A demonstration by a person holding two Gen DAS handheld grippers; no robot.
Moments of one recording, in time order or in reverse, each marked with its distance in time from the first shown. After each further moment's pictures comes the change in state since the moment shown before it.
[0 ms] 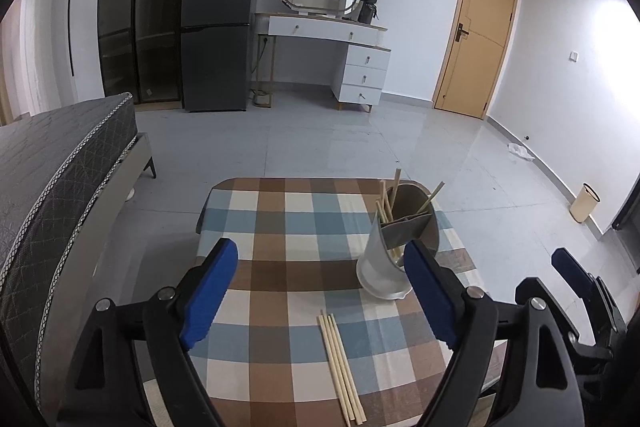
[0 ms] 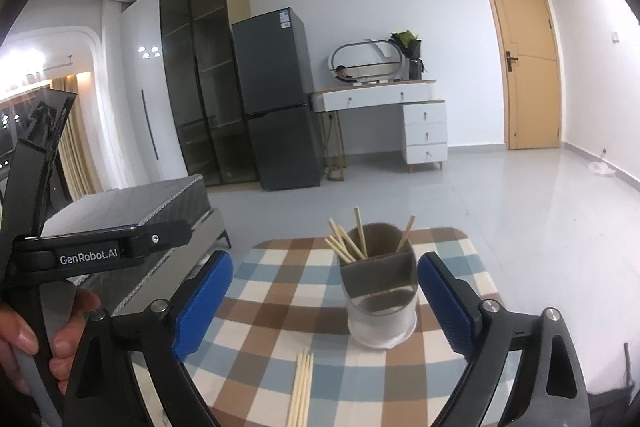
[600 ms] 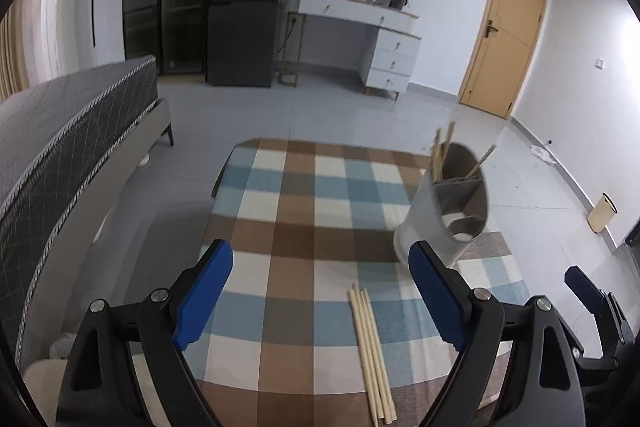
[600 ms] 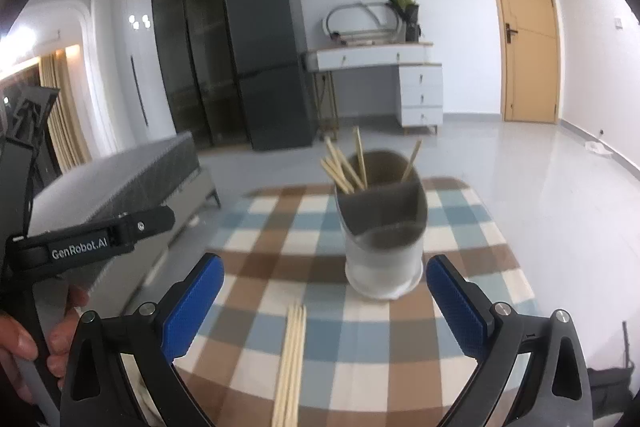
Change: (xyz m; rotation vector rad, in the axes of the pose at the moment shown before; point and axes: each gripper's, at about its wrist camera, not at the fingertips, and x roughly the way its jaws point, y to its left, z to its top) left arm 0.041 0.031 -0.054 -0.081 0.047 0.069; right arm 0.041 0.008 -0.061 -0.020 0.148 -0.032
